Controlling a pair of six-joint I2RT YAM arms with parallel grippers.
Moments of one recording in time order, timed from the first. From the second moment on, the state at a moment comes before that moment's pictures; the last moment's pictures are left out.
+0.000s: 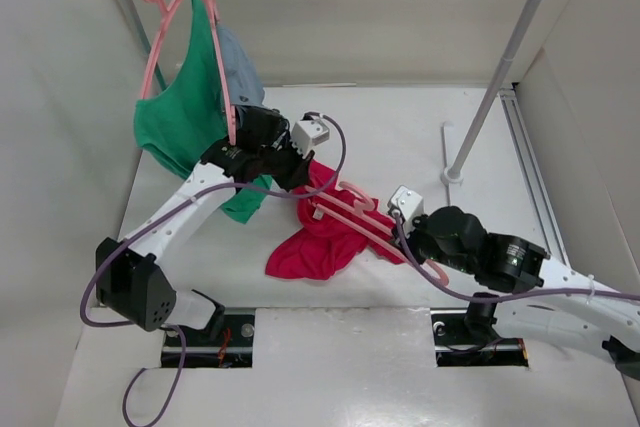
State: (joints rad) left arm -0.50 1.38 1.24 -0.67 0.42 0.26; right arm 1.07 0.77 0.83 -0.64 0.18 0.03
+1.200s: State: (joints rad) left arm -0.65 1.24 1.31 -0.63 0.62 0.51; right arm 1.06 0.55 0.43 -0.08 0.23 -0.13
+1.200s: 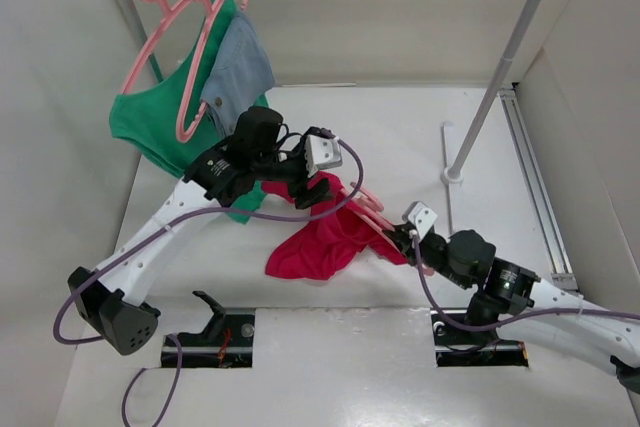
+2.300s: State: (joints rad) left arm -0.59 1.47 1.25 -0.88 0.63 1.36; right arm 1.06 0.56 0.42 -0.07 0.20 -0.13
